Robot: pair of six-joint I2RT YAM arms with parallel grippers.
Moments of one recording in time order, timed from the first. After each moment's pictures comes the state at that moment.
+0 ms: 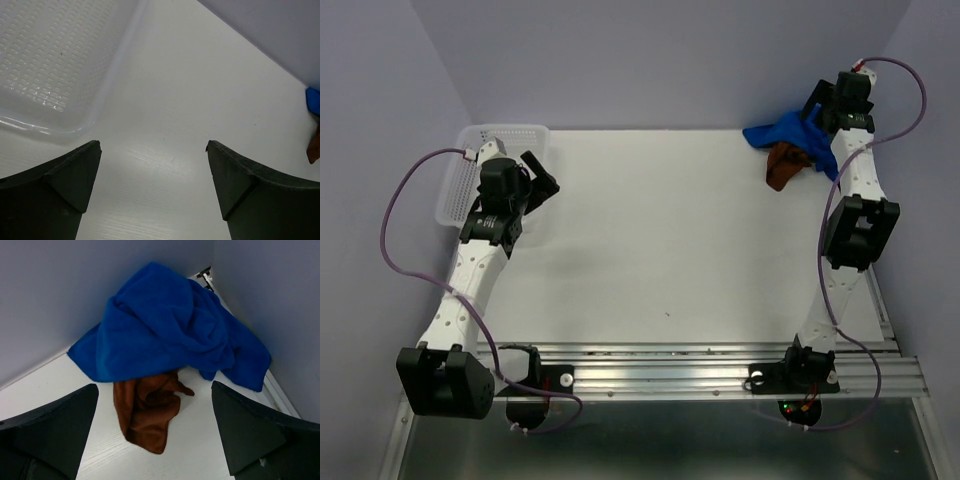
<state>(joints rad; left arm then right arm) -0.09 1.15 1.06 -0.38 -0.13 -0.60 -0.17 2.16 2.16 -0.49 0.23 0.29</state>
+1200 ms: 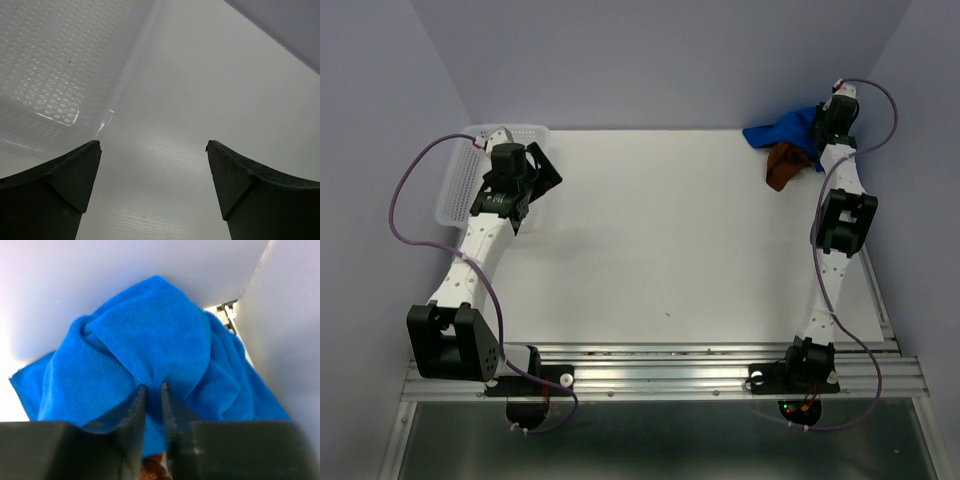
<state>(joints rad) -0.09 1.34 1.17 -0.38 -0.17 -0.57 -0.25 2.60 2.42 -0.20 0.04 0.08</state>
